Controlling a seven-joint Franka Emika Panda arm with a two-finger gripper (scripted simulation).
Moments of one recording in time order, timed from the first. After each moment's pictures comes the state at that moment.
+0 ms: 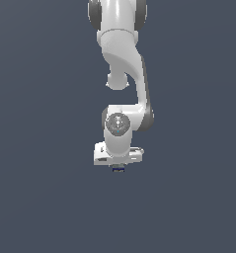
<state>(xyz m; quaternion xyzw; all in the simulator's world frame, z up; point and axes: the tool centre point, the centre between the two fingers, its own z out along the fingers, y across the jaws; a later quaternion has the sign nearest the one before) 0.073 0.002 0.048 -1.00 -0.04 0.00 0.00</state>
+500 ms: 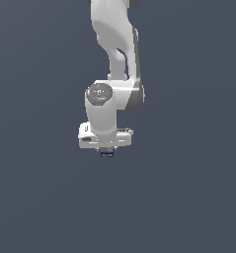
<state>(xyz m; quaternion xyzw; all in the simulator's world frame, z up) 0.035 -0.046 0.121 -1.00 -0.04 0.00 0.00</state>
